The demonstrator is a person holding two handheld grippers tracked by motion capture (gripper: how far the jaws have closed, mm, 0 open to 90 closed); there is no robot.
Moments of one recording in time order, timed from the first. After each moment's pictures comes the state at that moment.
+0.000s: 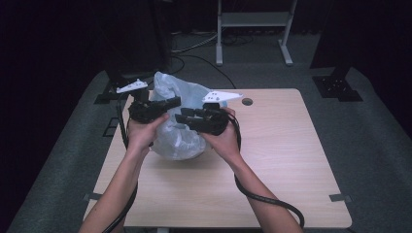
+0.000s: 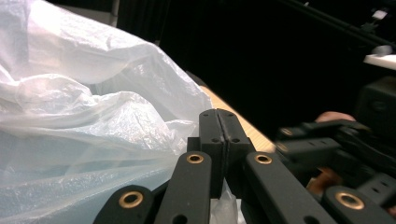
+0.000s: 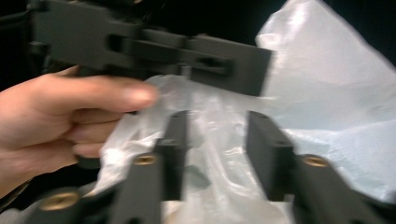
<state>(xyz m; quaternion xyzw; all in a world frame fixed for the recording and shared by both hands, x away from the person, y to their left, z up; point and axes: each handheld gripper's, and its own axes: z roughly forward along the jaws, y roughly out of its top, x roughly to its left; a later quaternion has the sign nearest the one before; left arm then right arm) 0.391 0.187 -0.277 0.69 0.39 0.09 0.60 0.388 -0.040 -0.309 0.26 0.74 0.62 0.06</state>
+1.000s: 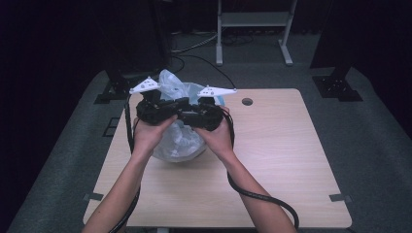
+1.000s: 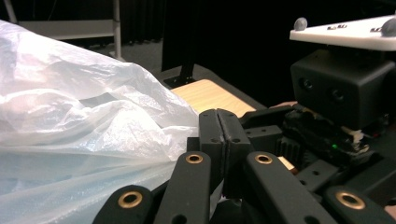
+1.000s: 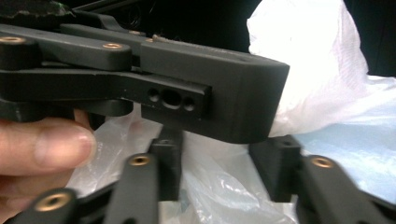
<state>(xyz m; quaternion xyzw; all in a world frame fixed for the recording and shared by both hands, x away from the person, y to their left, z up) 0.375 0.159 -0.261 0.73 0.35 0.14 0.57 0.399 -0.024 -0.307 0.29 0.73 0.62 0.05</state>
